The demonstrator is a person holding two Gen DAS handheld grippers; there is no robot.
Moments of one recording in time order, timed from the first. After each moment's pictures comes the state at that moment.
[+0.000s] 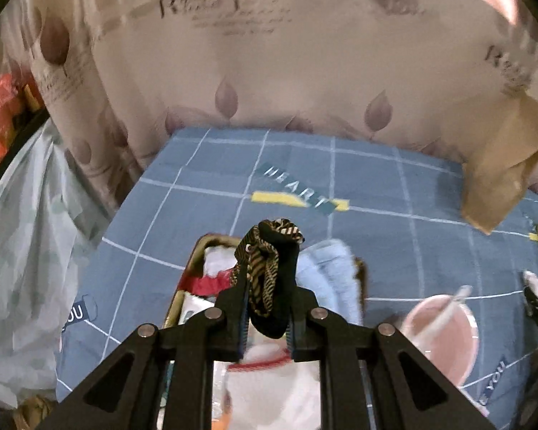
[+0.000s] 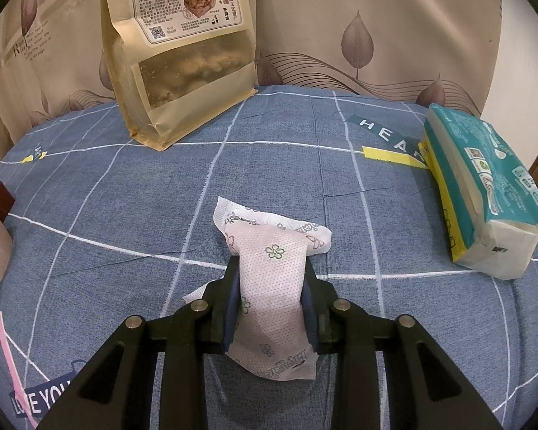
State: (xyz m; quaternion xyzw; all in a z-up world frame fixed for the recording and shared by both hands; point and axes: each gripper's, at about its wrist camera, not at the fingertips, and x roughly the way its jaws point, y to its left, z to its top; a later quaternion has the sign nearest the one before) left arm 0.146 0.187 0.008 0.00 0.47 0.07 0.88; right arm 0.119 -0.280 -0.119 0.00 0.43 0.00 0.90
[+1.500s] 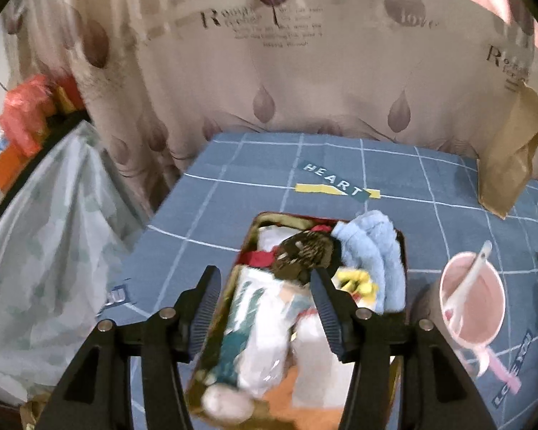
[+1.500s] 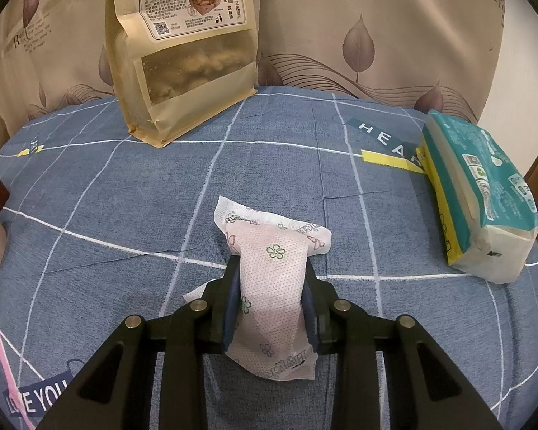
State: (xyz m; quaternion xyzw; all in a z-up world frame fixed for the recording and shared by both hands) left arm 0.075 0.214 0.019 0.03 0.42 0.11 0.90; right arm 0.118 -0.277 -0.118 -0.01 0.43 0.00 0.90
